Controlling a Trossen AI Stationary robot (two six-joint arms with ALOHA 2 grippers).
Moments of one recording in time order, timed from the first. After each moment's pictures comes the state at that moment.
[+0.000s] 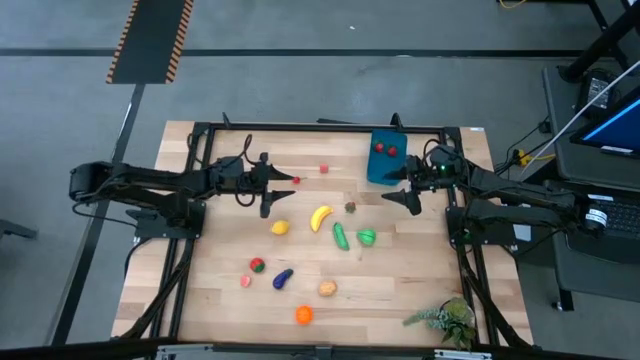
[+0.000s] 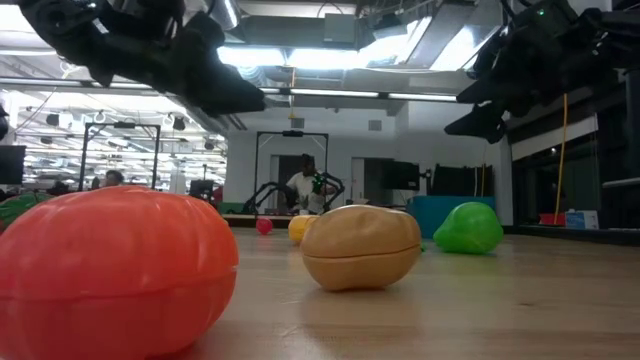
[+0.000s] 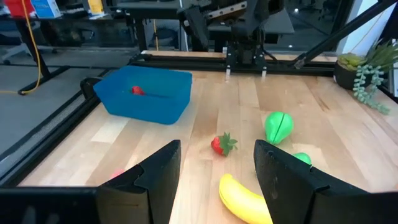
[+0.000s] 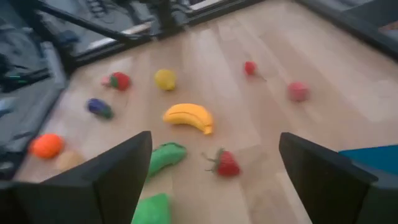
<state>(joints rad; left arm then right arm) 0.24 1.07 0.40 0.44 0.09 0.03 -0.47 0.79 0.38 0.00 -0.42 0.13</state>
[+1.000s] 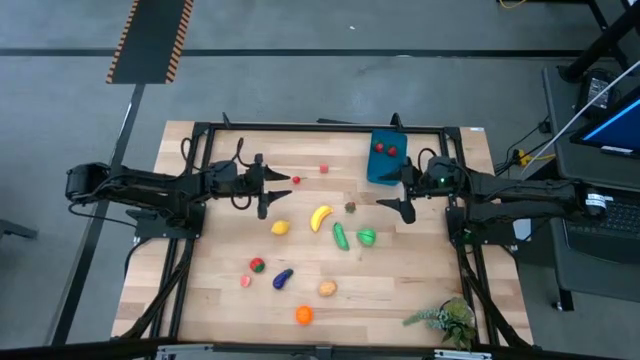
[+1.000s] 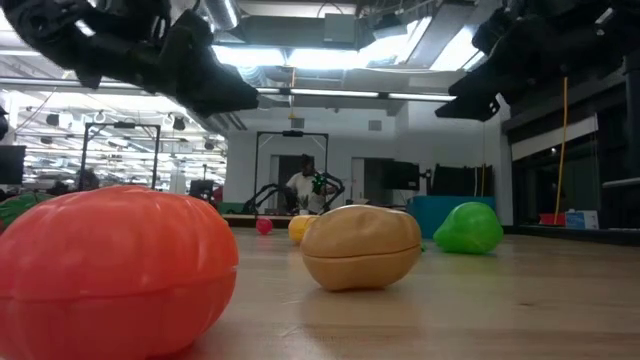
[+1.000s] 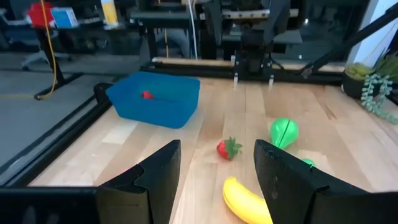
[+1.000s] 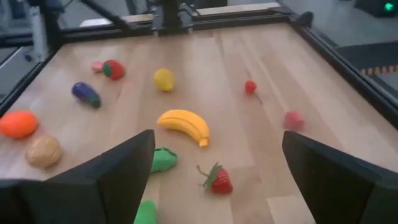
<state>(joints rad) 0.21 1.03 0.32 0.55 0.01 0.01 -0.22 0.81 0.43 0.02 -0.15 0.00</state>
